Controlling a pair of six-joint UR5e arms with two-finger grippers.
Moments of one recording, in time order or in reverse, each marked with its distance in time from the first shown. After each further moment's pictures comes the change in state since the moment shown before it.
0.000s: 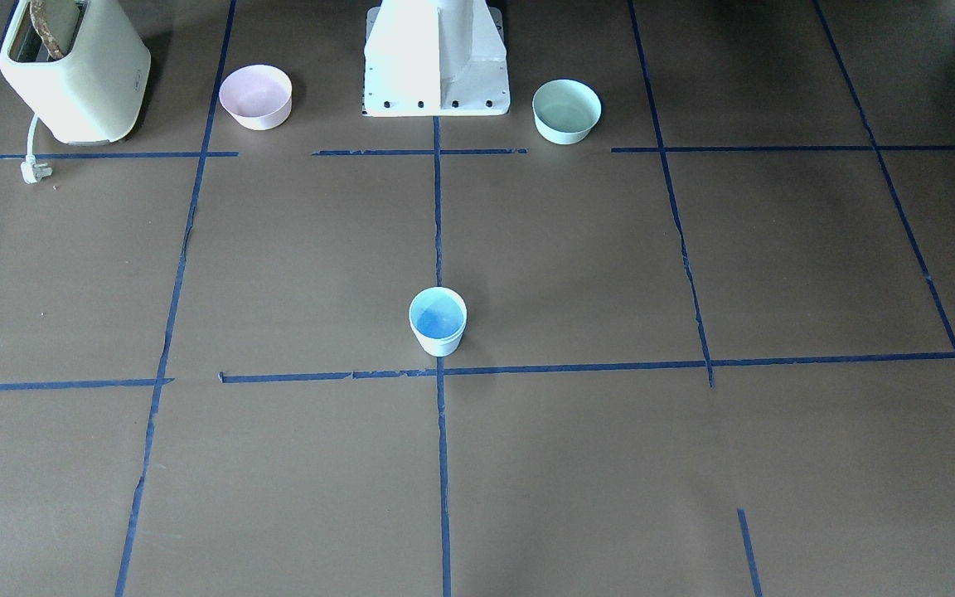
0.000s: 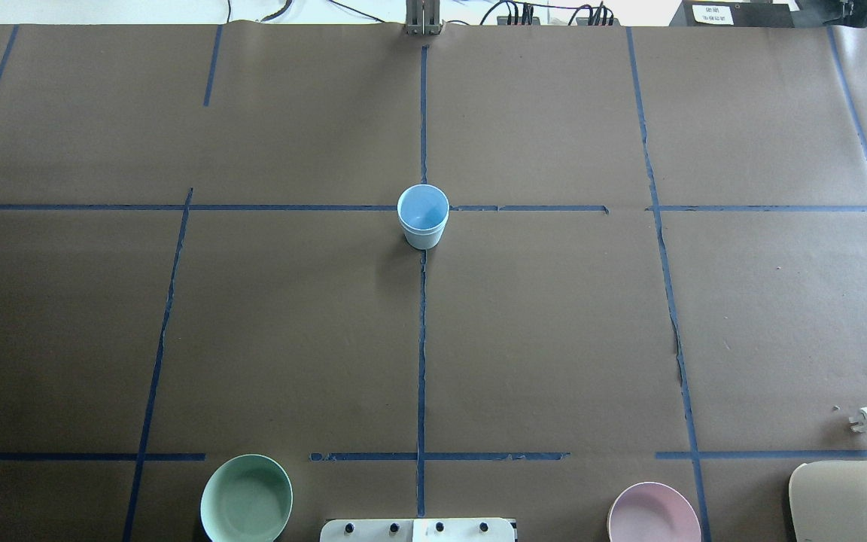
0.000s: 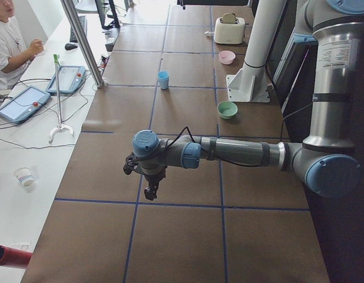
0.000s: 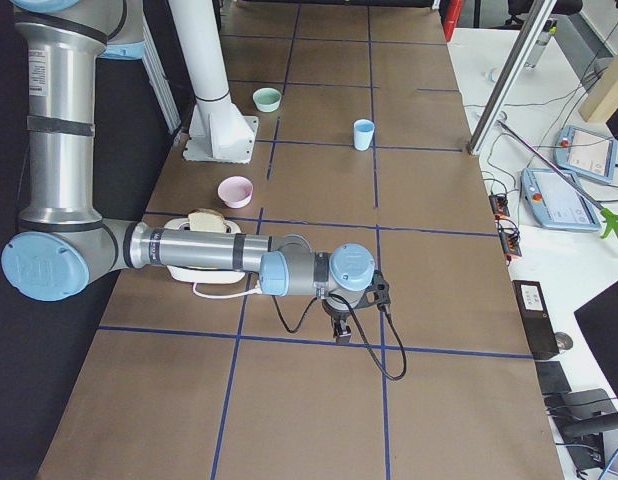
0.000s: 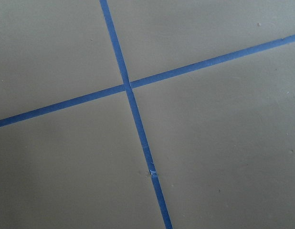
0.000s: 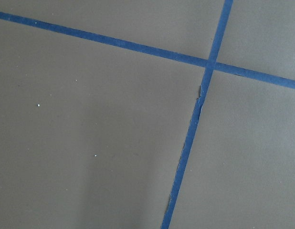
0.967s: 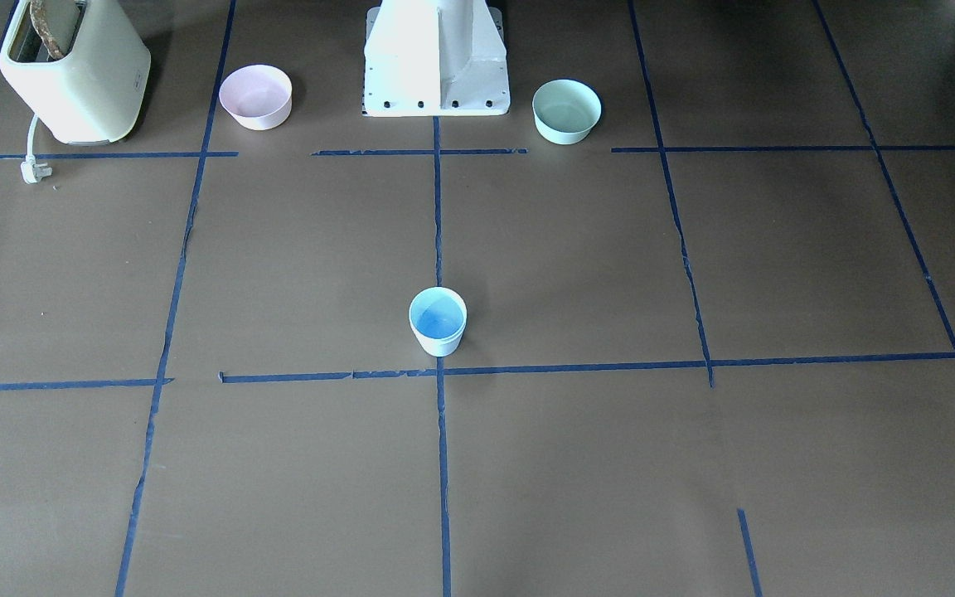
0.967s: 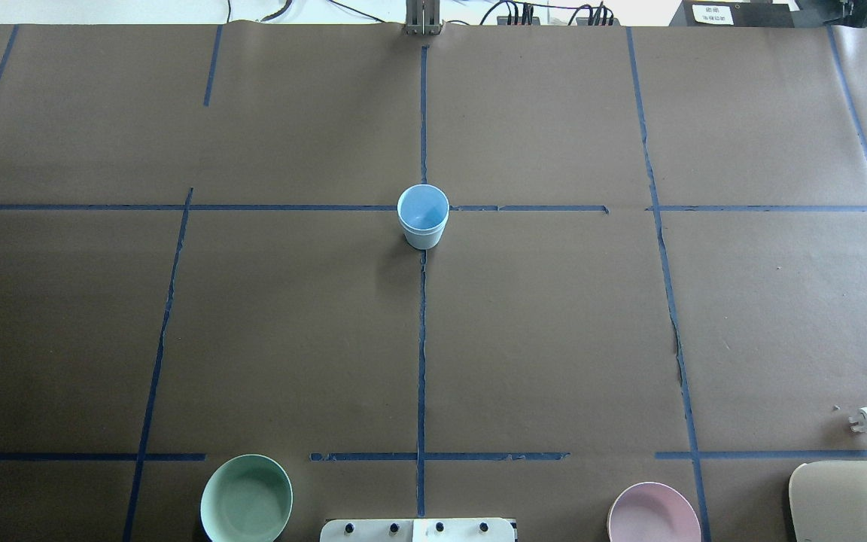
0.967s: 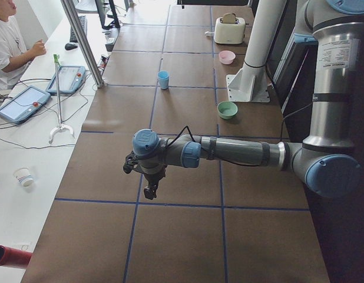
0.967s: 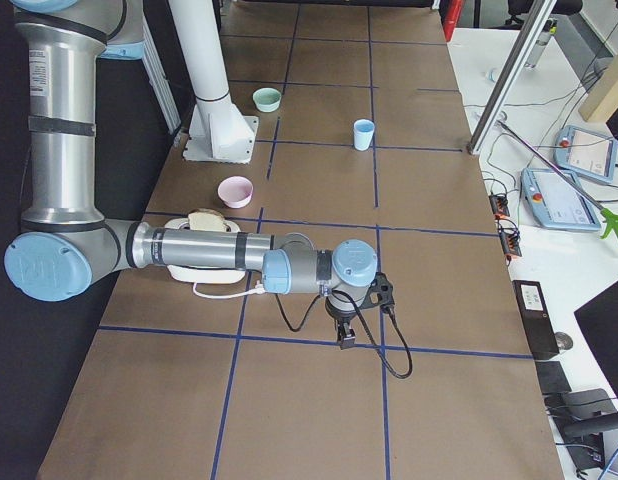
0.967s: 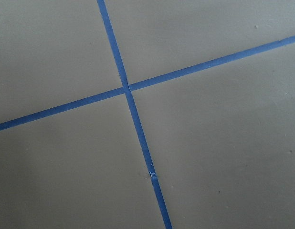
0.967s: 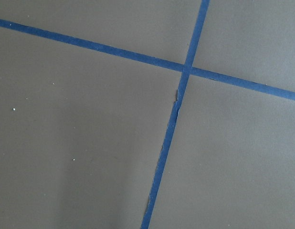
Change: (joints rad) left arm 0.000 0.001 -0.005 -0.008 0.003 0.002; right arm 0.001 0.009 0.003 0.000 -0.073 0.017
